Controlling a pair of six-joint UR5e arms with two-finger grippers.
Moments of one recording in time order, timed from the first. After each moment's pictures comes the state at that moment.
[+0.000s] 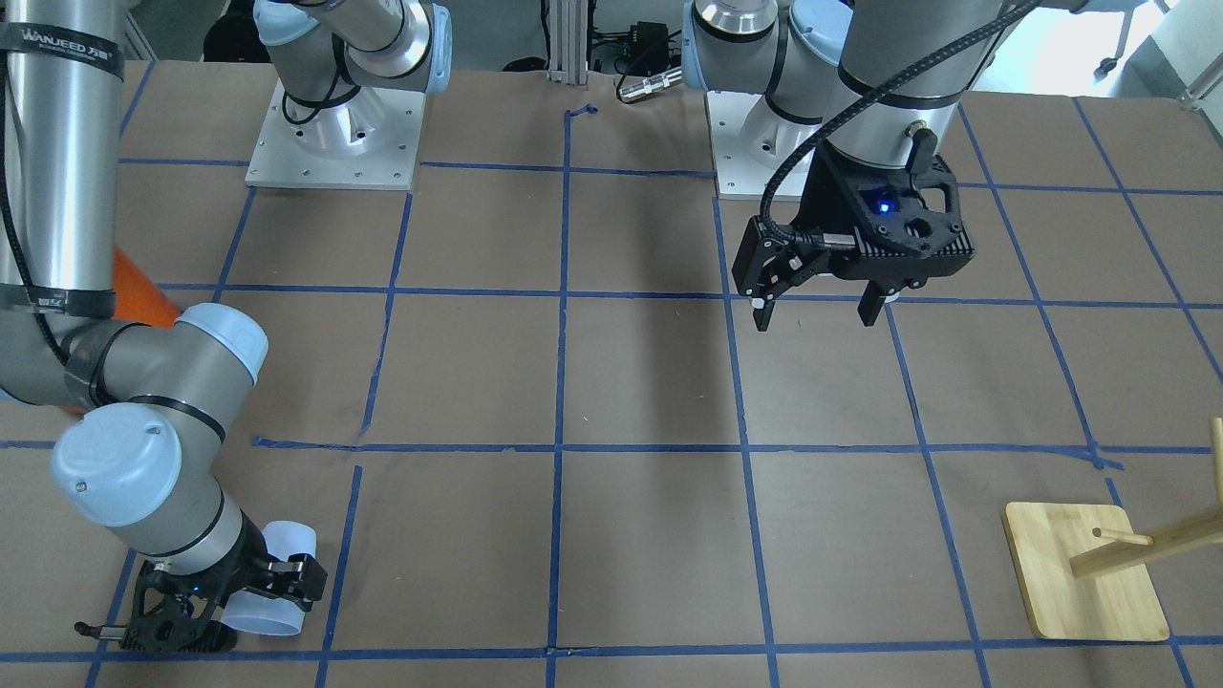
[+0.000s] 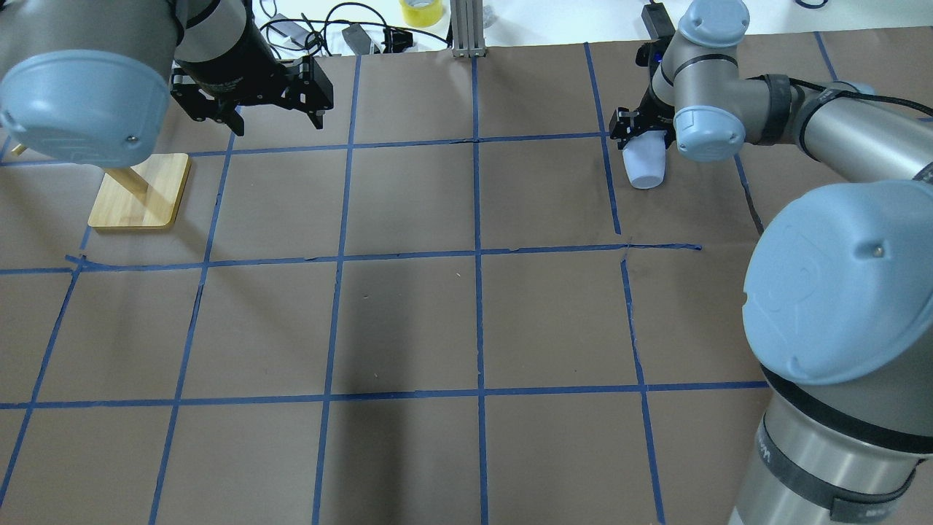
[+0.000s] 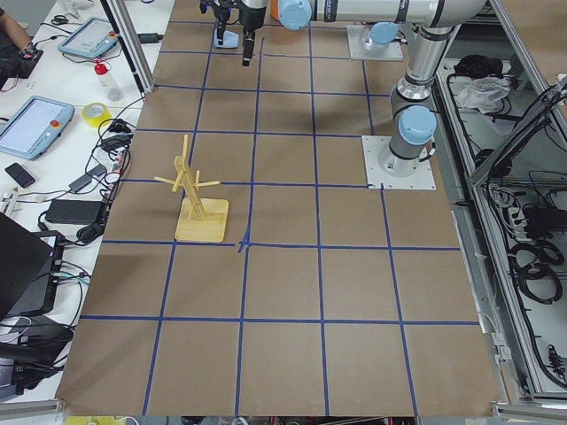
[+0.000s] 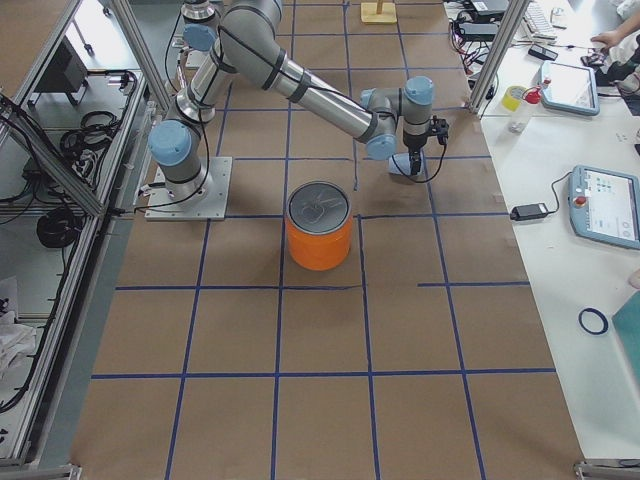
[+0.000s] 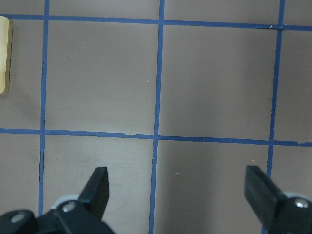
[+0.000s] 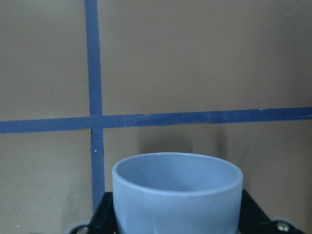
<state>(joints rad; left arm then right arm) -1.64 -1.65 -1.55 -1.31 1.62 -0.13 1.47 -0.92 1.50 -2.33 -1.55 -0.06</state>
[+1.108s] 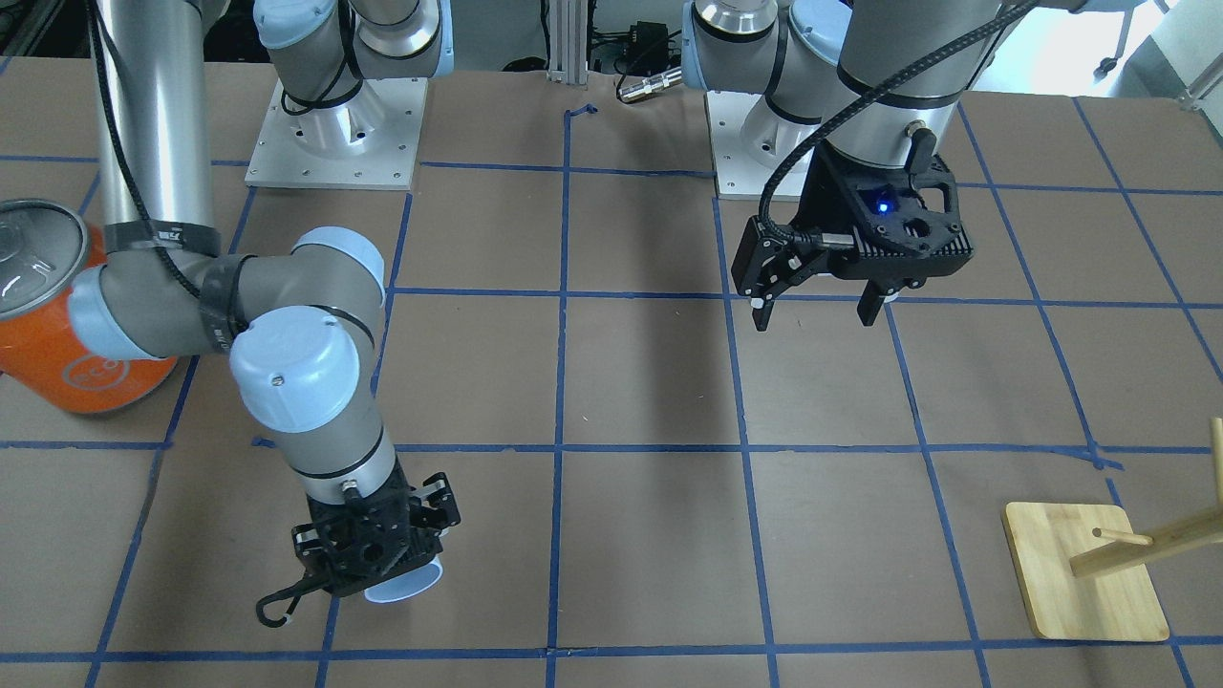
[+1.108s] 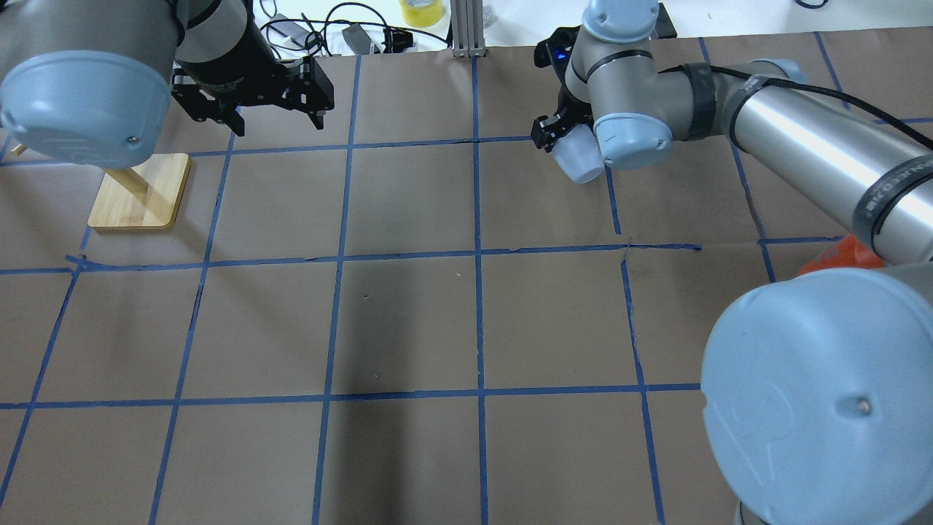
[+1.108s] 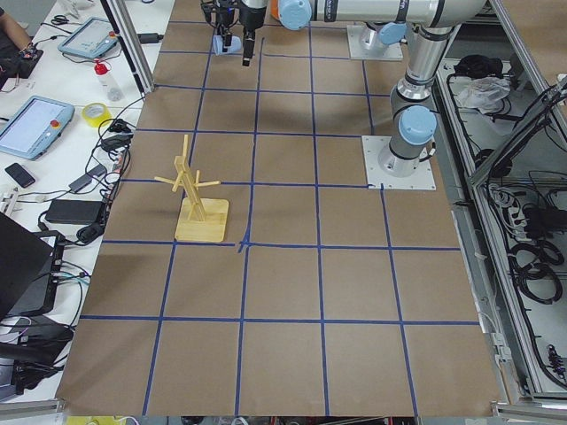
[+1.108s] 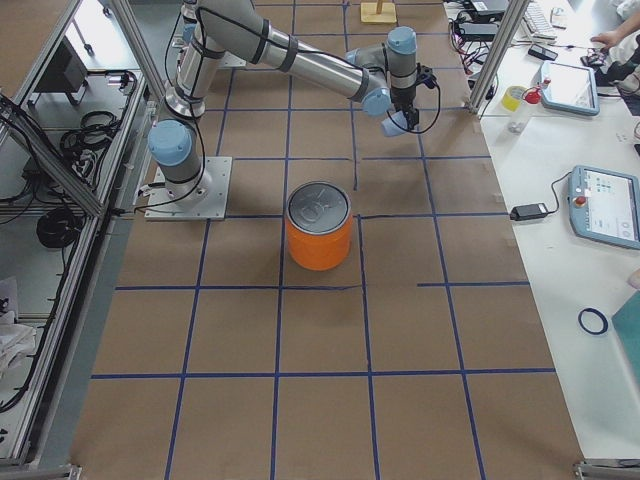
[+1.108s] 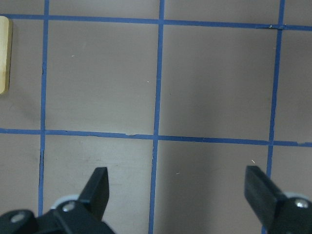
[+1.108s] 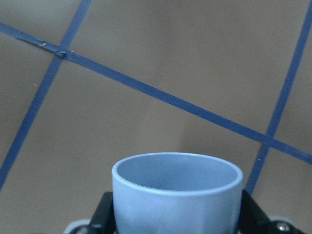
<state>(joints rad) -1.64 -1.65 -1.55 -1.31 1.62 -0.13 1.70 -1.01 1.51 -2.31 -1.54 -0.32</state>
